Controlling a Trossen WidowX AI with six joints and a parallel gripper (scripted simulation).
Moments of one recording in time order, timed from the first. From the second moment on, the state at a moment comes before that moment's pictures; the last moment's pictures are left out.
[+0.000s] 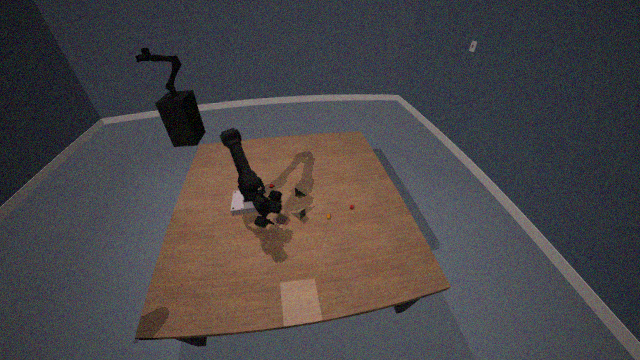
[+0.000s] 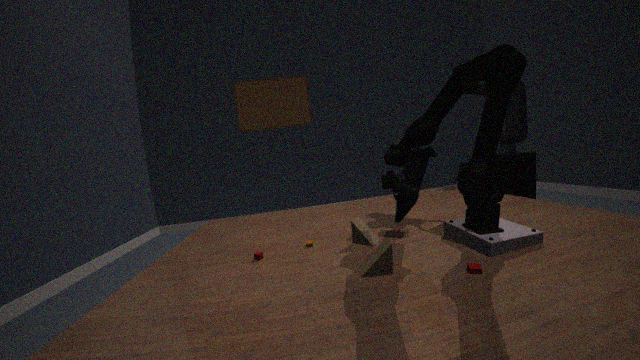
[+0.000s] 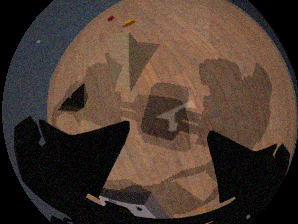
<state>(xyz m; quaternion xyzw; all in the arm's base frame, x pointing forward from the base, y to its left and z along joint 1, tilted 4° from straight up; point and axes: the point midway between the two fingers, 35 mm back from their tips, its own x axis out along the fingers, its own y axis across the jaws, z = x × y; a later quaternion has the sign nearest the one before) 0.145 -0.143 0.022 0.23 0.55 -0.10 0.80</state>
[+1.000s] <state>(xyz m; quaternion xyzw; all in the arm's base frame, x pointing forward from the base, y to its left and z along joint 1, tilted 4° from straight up) 0.270 -0.160 0.082 -0.41 0.43 0.58 0.56</state>
